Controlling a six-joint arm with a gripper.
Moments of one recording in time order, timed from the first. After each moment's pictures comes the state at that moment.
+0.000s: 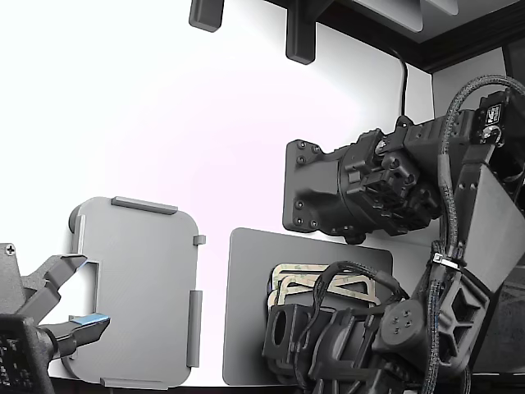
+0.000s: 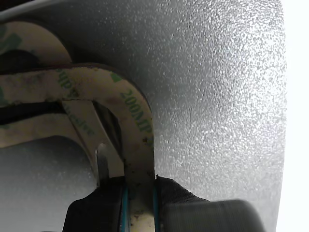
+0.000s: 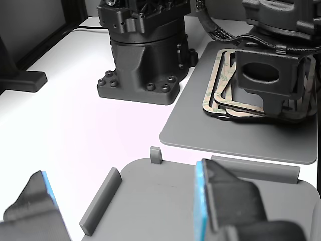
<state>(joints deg) 60.6 92.0 104.2 78.5 2.5 -18.3</state>
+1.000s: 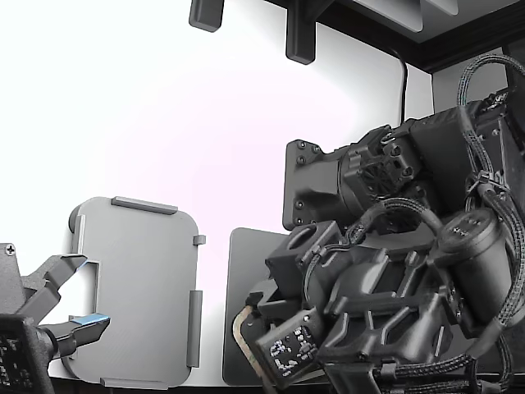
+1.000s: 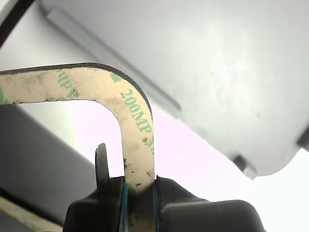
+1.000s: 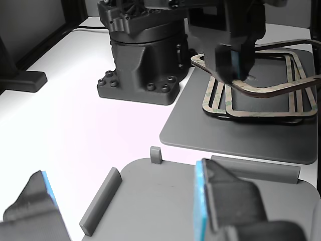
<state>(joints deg) 40.6 96.9 81.9 94.3 9.4 6.2</state>
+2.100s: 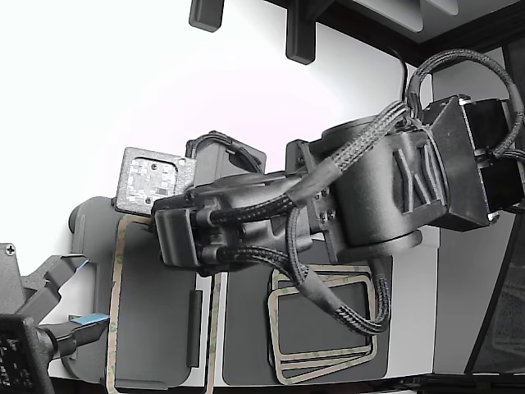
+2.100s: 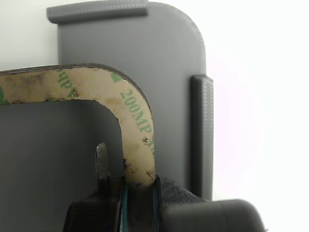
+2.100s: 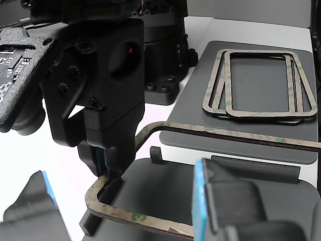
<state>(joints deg) 19.0 75.9 63.1 94.3 8.1 24.5</state>
